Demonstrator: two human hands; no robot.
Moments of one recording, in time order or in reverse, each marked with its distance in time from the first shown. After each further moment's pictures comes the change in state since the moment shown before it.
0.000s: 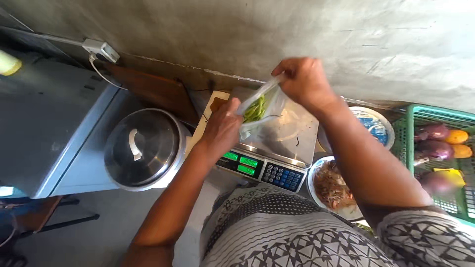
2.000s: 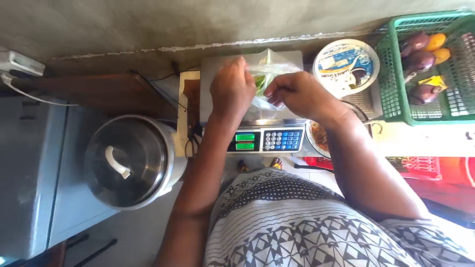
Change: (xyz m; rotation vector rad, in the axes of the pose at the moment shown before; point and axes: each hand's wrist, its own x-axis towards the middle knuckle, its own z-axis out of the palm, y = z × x) left_hand 0.049 0.045 0.014 -0.291 0.058 -0.183; right_hand -0.118 -0.010 0.033 0.269 -0.158 0.375
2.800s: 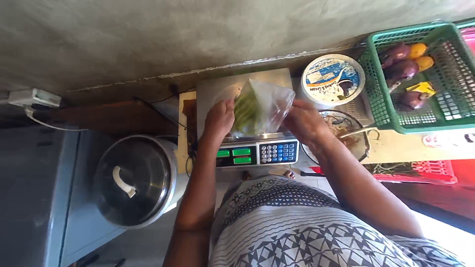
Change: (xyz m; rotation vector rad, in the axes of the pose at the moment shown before) left_hand 0.008 -0.045 0.032 -0.182 -0.319 -0.180; right_hand -0.018 0.053 0.026 1.023 0.306 0.303
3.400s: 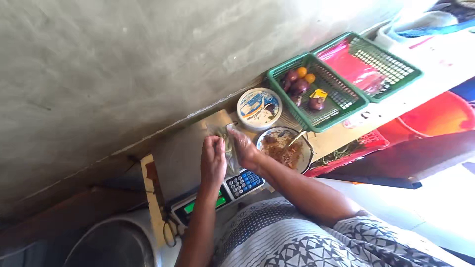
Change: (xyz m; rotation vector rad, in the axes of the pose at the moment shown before) left_hand -0.023 0.083 0.067 -0.371 0.032 0.282; right_hand 0.016 0.011 -0.001 0.466 -0.021 0.023
